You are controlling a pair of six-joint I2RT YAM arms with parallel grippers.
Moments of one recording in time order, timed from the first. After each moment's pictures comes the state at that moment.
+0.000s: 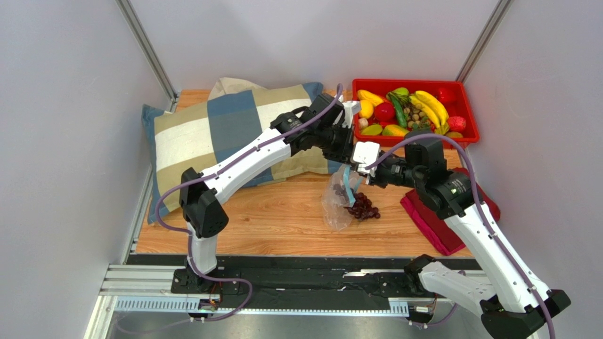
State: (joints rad) left arm -0.86 1.91 1.95 -0.76 0.32 -0.51; right arm 0.52 0.95 1.17 -0.69 -0.51 -0.75
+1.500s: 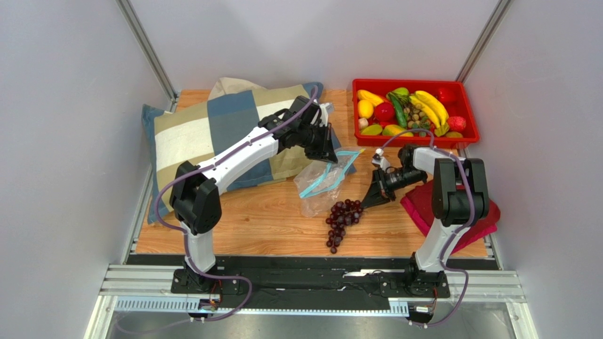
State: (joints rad) left arm -0.71 1.87 1.70 -0.61 0.40 -0.57; right arm -0.01 1.84 1.05 -0.96 -0.95 -0.19
